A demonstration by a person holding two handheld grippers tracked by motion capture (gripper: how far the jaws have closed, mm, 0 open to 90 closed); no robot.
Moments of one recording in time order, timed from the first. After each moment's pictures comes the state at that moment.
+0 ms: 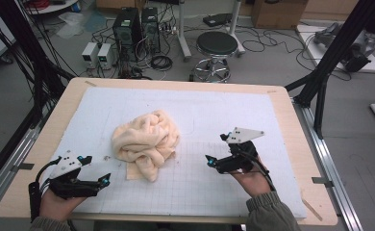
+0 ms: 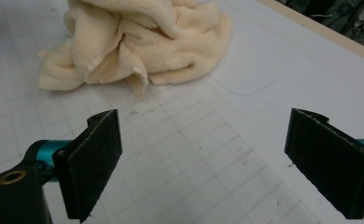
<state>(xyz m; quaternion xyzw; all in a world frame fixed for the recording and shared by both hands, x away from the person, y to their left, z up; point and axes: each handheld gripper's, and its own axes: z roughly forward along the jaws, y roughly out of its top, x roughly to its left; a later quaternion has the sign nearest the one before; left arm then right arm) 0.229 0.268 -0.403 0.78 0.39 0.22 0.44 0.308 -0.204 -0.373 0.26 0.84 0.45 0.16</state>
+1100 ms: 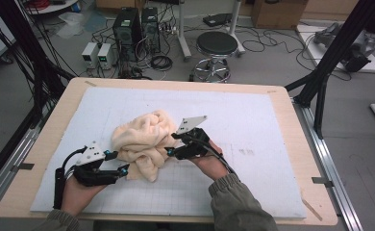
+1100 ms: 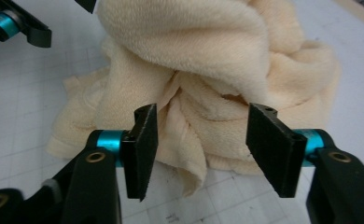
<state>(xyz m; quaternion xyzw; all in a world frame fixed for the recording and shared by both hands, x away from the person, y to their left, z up) 0.266 0.223 -0.408 0.81 0.34 0.18 0.45 0.358 -0.087 -0.391 0.16 0.88 0.43 0.10</state>
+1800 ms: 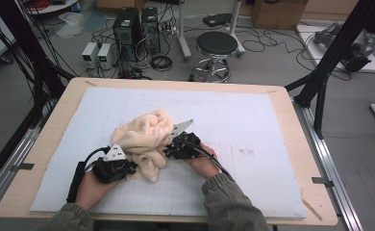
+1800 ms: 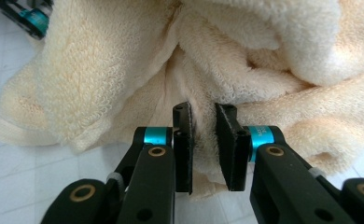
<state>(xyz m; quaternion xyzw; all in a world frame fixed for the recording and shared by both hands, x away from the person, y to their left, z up) 0.286 0.197 -0.435 0.86 0.32 0.14 0.37 0.372 -0.070 -0.426 0.15 0.91 0.38 0.07</state>
